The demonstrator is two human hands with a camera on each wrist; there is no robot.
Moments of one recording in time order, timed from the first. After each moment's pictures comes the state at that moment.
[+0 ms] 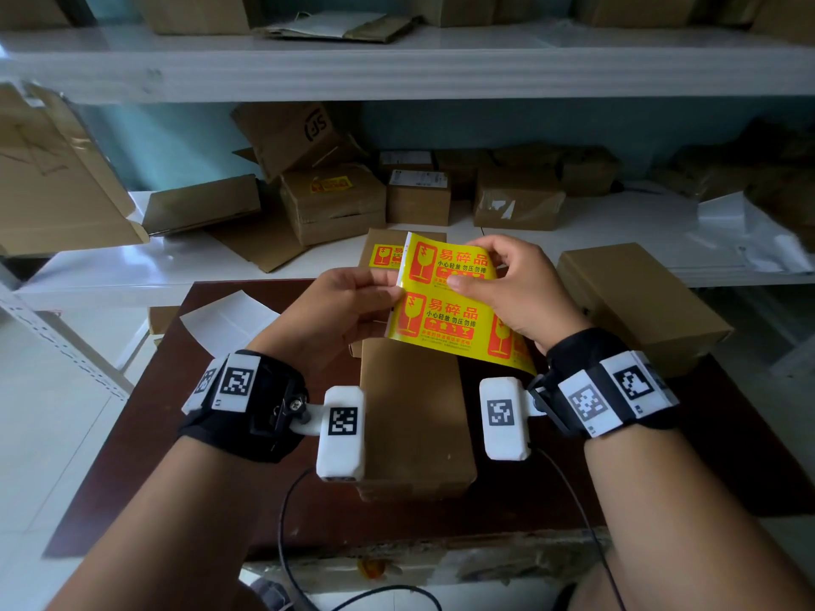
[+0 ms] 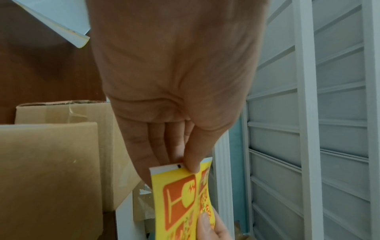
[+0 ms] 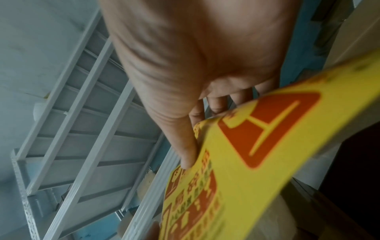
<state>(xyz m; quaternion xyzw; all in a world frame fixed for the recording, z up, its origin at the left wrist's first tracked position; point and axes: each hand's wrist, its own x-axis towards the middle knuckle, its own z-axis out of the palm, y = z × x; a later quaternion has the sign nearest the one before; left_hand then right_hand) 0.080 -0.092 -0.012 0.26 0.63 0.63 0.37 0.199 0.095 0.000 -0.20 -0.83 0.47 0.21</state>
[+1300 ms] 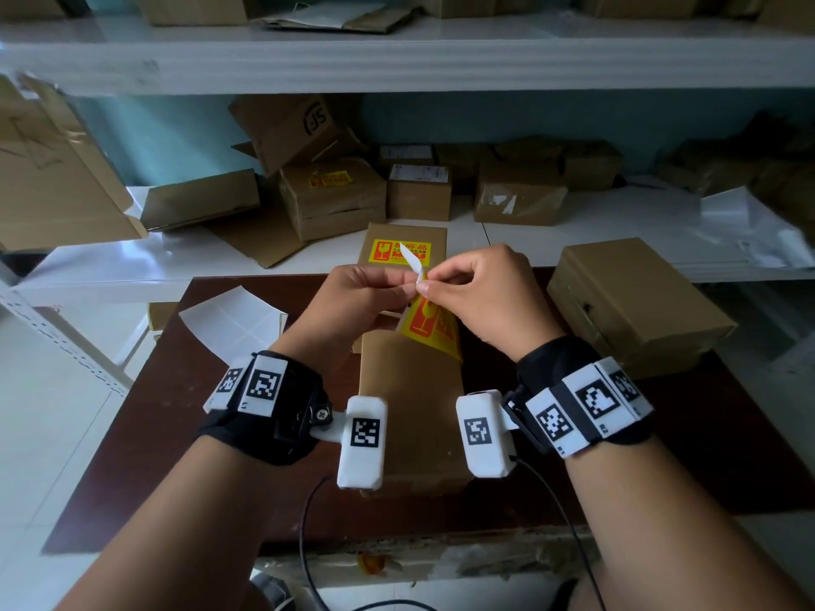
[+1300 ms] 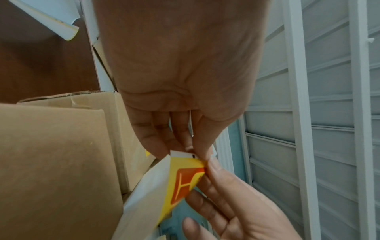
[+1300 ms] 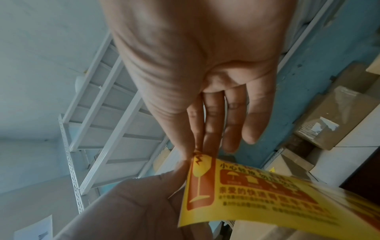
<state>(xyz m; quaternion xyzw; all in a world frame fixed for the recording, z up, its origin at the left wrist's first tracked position) 0.092 -0.082 -0.018 0.26 0.66 0.64 0.30 0.194 0.063 0.000 -0.19 -0.88 0.35 0.25</state>
